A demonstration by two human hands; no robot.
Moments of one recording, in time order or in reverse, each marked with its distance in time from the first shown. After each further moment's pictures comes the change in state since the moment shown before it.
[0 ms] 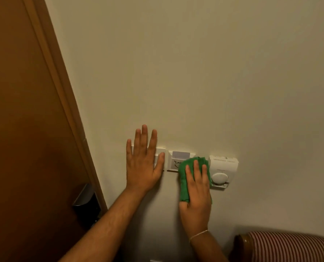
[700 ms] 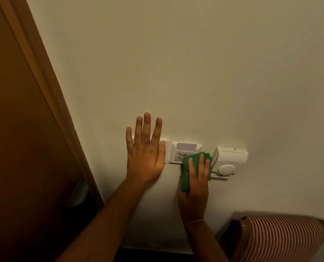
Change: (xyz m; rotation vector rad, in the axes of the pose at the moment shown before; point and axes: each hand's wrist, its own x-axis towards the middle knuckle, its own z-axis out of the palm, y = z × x) left_hand 0.009 -0.013 0.027 0.008 0.026 0.067; right_hand -0.010 0.020 0.060 -0.077 0.127 0.076
